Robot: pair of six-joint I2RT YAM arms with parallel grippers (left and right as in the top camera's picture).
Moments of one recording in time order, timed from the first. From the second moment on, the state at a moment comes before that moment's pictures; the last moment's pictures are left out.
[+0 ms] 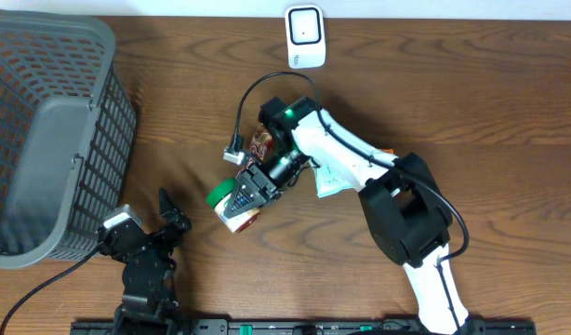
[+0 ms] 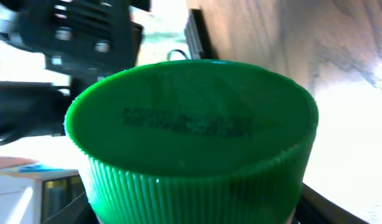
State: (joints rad) left arm -0.18 0.05 0.09 -0.27 -0.50 -0.38; right arm 0.67 2.26 1.77 -1.28 -1.26 -0.30
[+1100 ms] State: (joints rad) left arm -0.18 0.05 0.09 -0.27 -0.50 -0.38; right arm 0.30 2.26 1.77 -1.69 -1.17 -0.88
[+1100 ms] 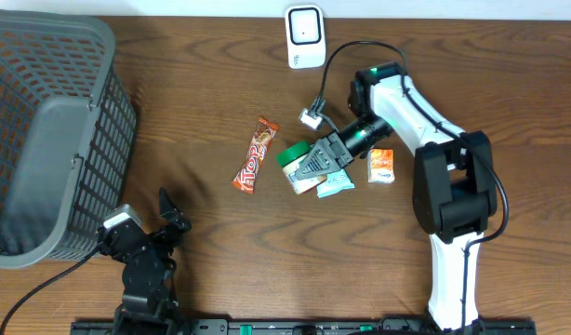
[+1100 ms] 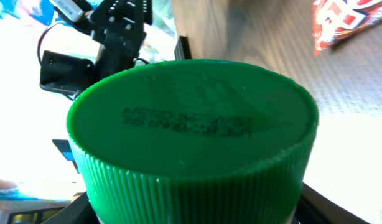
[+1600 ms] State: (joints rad) left arm -0.18 0.05 0.09 -0.27 -0.50 -0.38; right arm 0.24 2.26 1.80 -1.17 -1.00 -0.50
